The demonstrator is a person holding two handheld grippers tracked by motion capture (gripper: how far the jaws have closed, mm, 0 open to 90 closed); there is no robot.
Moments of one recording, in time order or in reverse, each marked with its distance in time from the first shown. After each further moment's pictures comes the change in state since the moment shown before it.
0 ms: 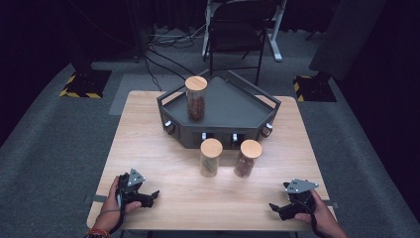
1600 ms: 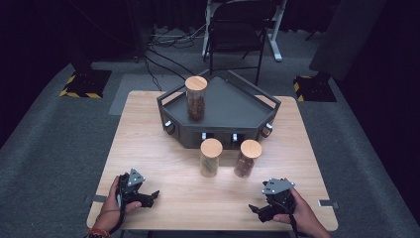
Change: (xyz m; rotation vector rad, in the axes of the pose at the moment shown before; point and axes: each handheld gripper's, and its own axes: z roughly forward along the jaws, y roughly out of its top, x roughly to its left) left arm 0.000 0.000 0.000 0.000 0.000 0.000; right arm 0.053 0.058 0.011 0.010 0.026 -0.088
